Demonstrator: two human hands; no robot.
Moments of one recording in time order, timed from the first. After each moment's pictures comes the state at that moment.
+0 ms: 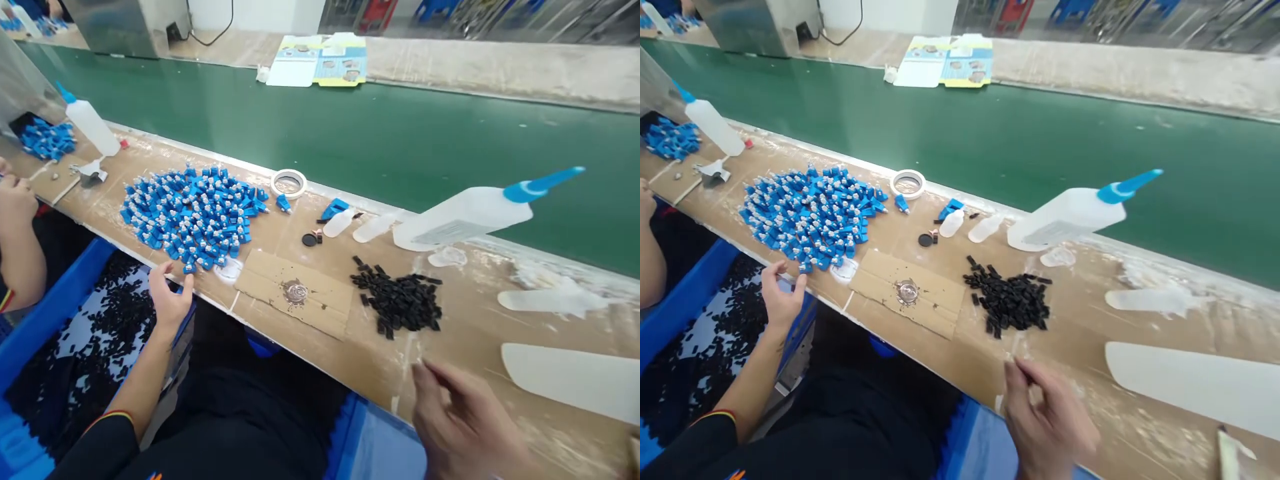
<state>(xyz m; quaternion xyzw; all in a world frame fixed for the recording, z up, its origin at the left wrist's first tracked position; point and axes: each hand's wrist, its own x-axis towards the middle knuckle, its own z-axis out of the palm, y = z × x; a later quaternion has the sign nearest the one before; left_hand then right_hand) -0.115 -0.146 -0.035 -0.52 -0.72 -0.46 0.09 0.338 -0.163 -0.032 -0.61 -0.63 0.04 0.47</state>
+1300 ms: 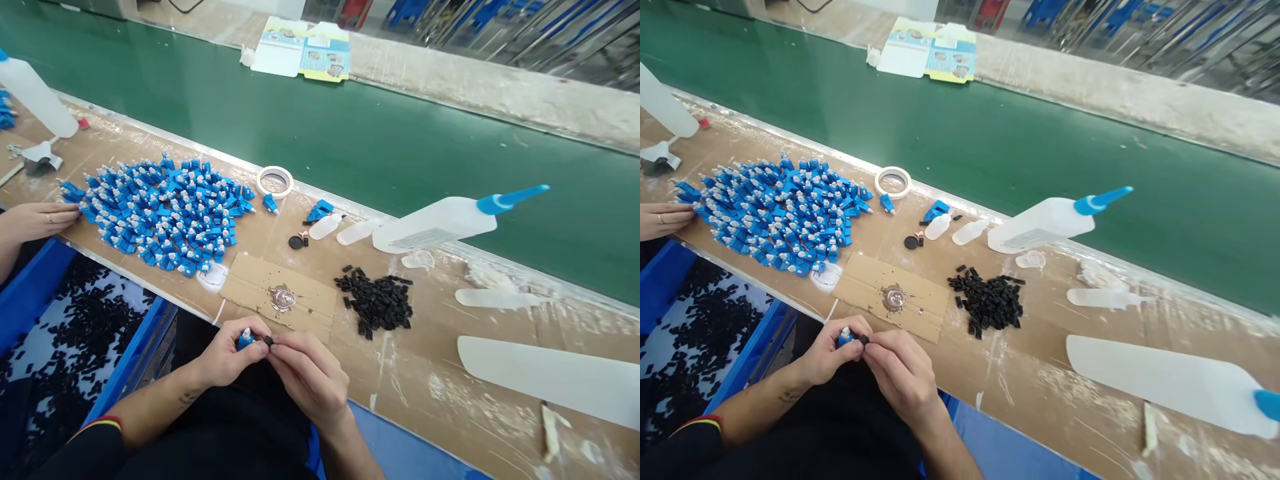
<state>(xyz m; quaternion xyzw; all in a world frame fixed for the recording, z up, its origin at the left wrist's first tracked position) 0.007 -0.147 -0.003 -0.49 -0.38 -0.46 -0.64 0.181 -0.129 0.024 -0.34 -0.79 0.22 0.47</state>
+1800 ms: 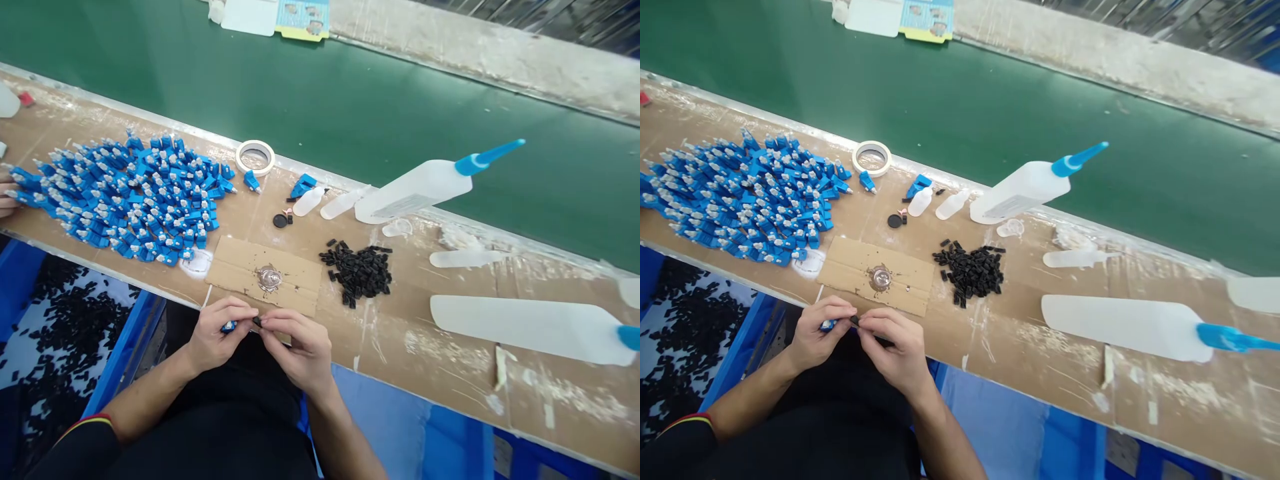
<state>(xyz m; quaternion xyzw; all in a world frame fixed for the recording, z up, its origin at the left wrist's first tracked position) 0.006 -0.143 -0.012 -0.67 -0.41 -0.51 -0.36 0.182 -0.137 0.012 -0.43 -0.68 0.37 0.46</state>
